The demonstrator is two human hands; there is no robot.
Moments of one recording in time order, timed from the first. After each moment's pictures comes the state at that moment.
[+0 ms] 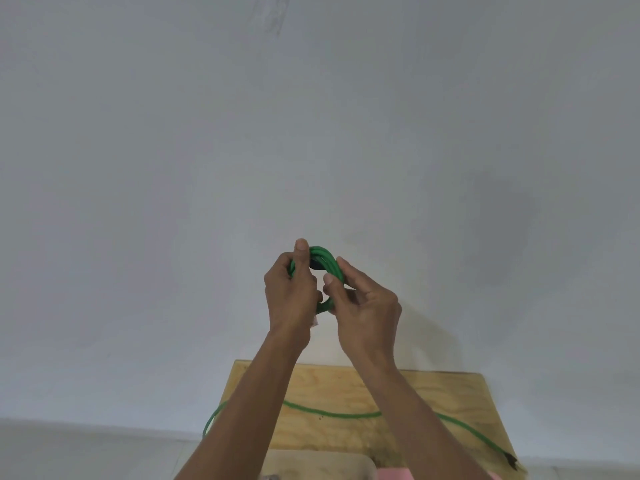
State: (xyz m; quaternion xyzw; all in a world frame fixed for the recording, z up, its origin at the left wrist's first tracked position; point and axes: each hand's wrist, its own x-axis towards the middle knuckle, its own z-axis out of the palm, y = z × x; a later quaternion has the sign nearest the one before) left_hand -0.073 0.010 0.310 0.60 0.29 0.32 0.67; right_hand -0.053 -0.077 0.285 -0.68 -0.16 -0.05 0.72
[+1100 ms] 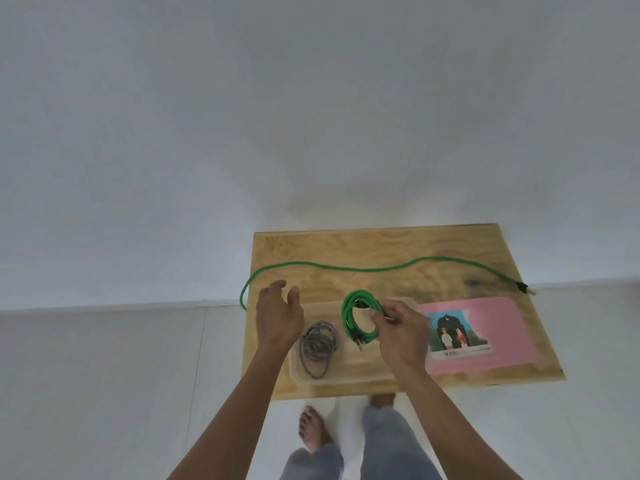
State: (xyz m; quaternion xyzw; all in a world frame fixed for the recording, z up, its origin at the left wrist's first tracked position) left_hand -0.229 0.103 0.050 0.82 0.39 0.02 0.42; right_hand -0.188 -0.087 0.054 -0.85 0.11 0.08 0.51
